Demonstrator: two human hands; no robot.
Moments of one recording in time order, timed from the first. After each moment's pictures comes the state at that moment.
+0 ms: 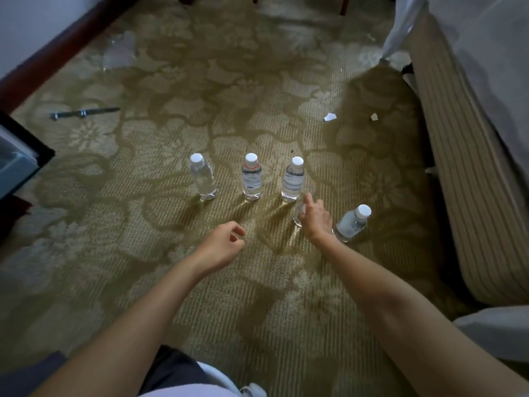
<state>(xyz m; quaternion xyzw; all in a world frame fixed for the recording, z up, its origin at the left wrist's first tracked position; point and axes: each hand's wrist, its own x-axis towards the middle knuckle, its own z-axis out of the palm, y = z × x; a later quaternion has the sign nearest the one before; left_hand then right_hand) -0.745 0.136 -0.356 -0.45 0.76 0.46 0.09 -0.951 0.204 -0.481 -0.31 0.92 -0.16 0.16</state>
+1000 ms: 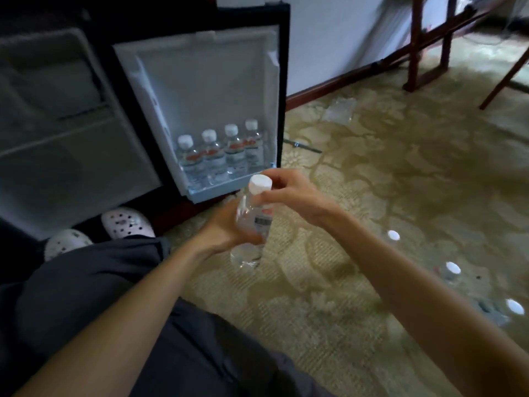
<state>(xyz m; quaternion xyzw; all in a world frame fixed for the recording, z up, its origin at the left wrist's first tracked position) -0.449 0.002 -0.268 -0.60 0.65 0.41 -0.22 -0.599 -0.031 -0.241 -0.66 0.43 -0.30 0.54</state>
